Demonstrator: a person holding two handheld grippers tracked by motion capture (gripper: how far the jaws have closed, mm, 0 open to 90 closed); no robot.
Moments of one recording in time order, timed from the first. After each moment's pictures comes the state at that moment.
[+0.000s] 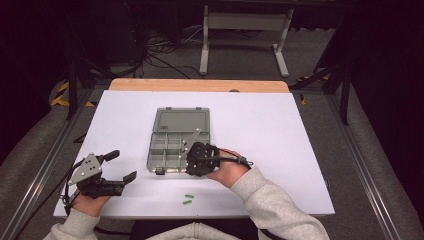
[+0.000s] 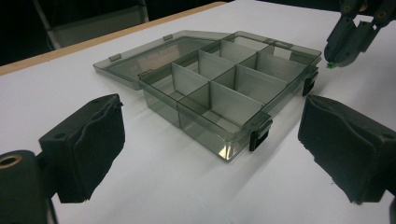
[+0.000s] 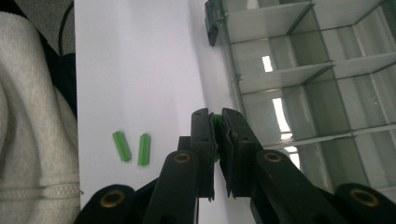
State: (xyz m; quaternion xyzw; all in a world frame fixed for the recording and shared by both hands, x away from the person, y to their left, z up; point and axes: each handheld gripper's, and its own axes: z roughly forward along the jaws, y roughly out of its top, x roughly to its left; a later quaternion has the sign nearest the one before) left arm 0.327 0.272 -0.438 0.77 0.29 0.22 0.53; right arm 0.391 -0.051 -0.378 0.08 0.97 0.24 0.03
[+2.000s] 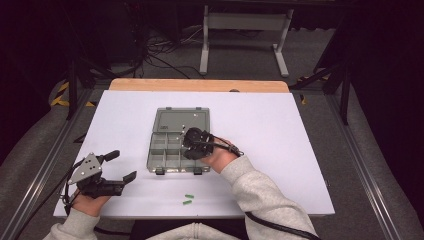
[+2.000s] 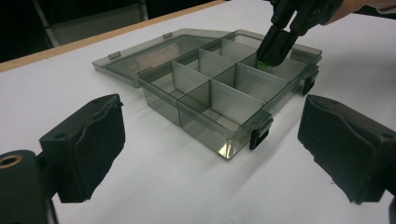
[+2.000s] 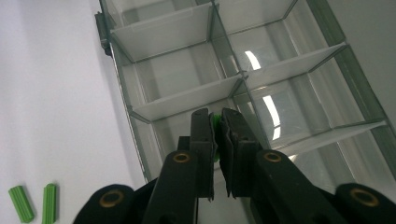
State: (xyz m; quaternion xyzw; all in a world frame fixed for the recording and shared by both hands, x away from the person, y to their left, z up) left arm 0.328 0.273 -0.439 0.77 0.29 0.21 0.53; right arm 0.445 -0.039 -0.400 0.14 0.96 0.24 0.06
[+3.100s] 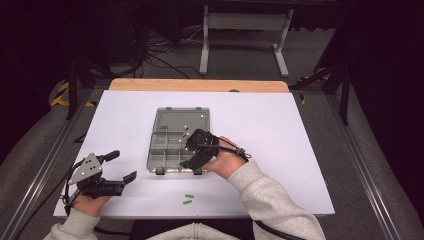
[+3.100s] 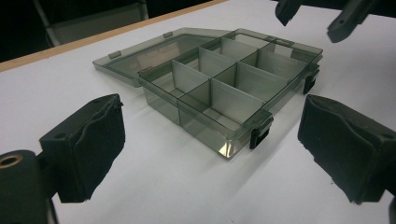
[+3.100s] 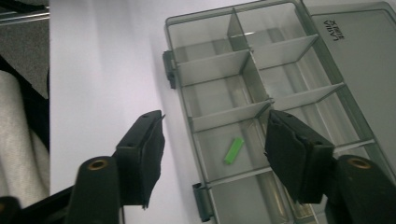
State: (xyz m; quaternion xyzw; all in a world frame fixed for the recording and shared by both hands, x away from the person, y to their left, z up) left arm 0.328 0.272 -0.439 0.77 0.29 0.22 0.53; right arm 0.412 -0.051 -0.367 0.11 0.95 0.30 0.05
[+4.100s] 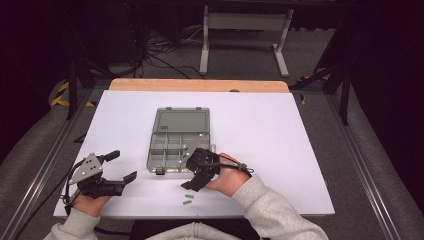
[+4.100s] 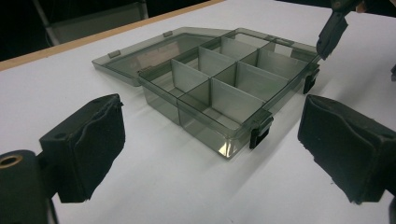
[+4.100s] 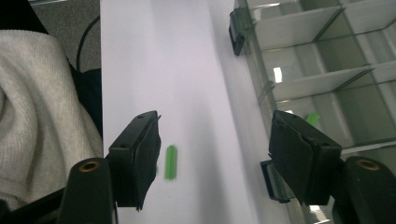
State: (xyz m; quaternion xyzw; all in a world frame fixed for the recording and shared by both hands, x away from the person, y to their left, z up) left arm 0.329 0.272 -0.440 0.77 0.29 0.22 0.53; right arm 0.377 -0.052 -0.390 0.08 0.96 0.28 0.01
